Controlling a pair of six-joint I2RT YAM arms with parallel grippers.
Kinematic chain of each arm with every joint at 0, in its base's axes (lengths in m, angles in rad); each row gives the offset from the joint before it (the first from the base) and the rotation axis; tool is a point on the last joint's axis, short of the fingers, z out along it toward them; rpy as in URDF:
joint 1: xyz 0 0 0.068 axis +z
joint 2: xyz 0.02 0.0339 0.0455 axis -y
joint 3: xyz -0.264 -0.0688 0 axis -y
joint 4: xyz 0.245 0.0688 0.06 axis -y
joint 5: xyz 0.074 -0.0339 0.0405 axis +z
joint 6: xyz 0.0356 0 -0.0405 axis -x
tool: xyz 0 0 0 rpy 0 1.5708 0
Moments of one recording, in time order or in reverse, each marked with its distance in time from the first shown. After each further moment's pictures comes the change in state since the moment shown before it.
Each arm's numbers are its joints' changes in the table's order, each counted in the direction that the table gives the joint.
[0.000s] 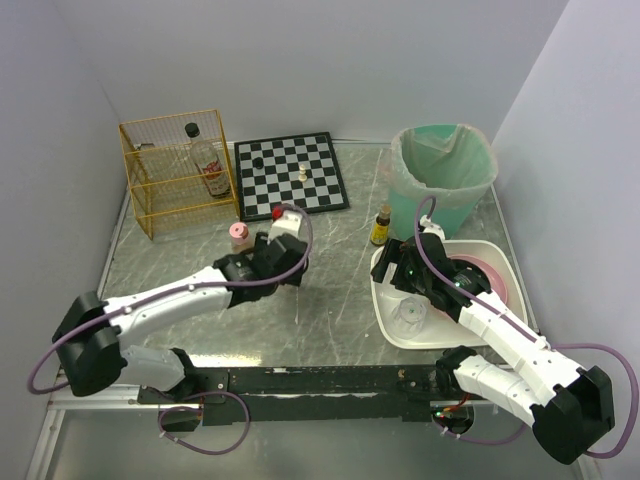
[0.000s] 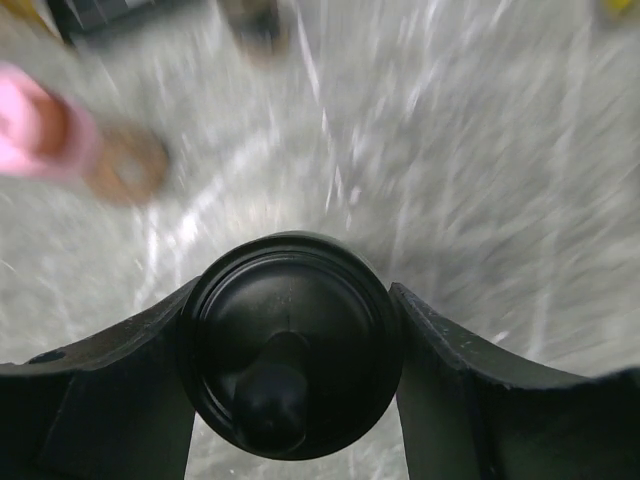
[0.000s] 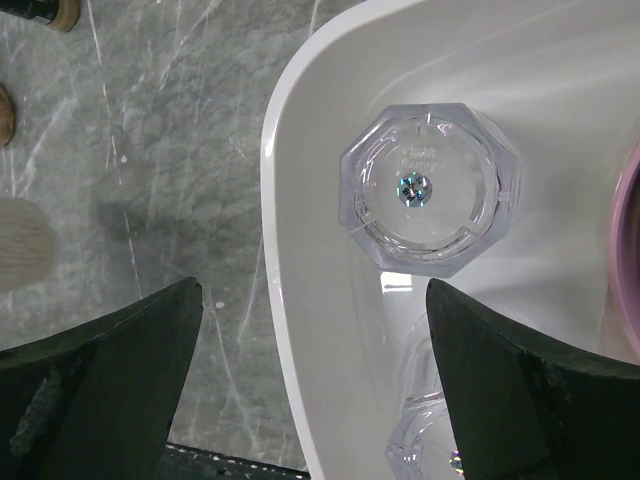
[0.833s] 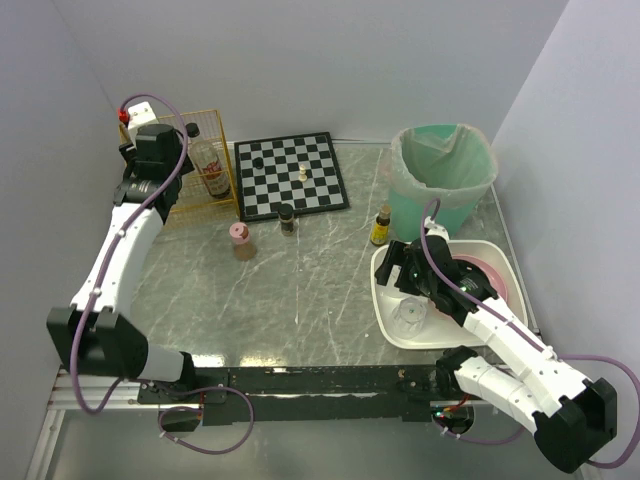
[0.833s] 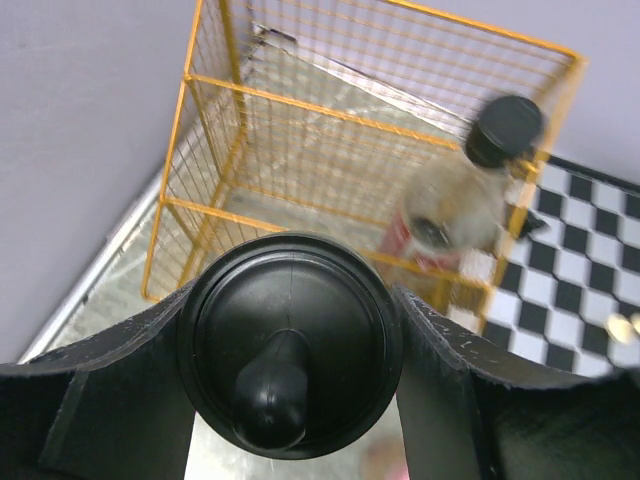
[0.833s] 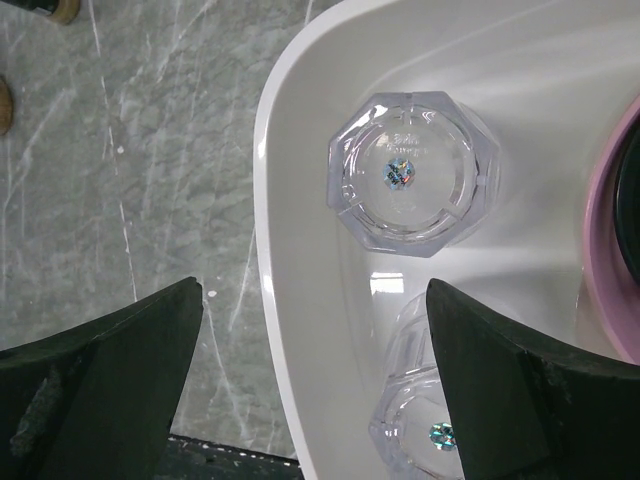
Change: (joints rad) left arm 0.851 -0.056 0.483 0.005 -0.045 -0.178; right arm -0.010 0.052 0.001 -0.046 0.004 0.029
